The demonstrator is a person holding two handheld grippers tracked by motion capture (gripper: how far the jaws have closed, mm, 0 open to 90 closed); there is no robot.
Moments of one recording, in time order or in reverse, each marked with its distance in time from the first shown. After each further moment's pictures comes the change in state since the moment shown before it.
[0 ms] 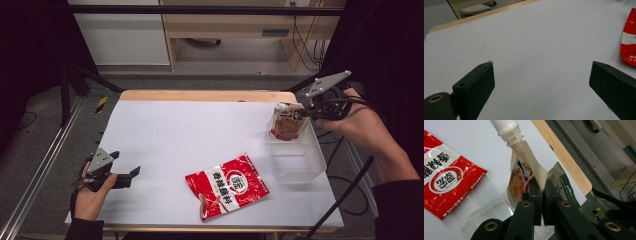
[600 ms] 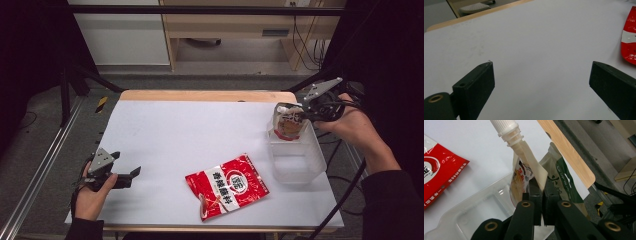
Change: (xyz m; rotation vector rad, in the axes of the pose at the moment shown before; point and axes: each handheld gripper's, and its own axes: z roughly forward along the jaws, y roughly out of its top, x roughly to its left) left arm -0.001 0.000 0.002 0.010 -0.005 0.004; right arm -0.023 -0.028 0.046 0.036 0.002 0.030
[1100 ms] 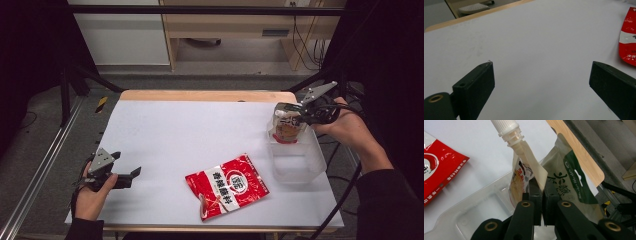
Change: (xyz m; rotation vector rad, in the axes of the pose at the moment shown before) left arm 0.000 0.000 0.000 -0.005 -0.006 -0.002; right arm 0.001 -0.008 0.019 0.017 0.035 0.013
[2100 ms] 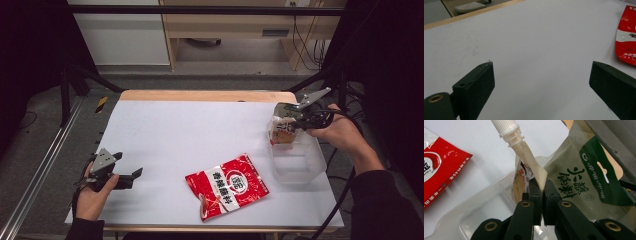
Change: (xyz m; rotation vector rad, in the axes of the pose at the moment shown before) left arm -0.003 0.000 0.003 0.012 -0.021 0.007; right arm 0.002 -0.011 0.025 0.008 0.052 0.039
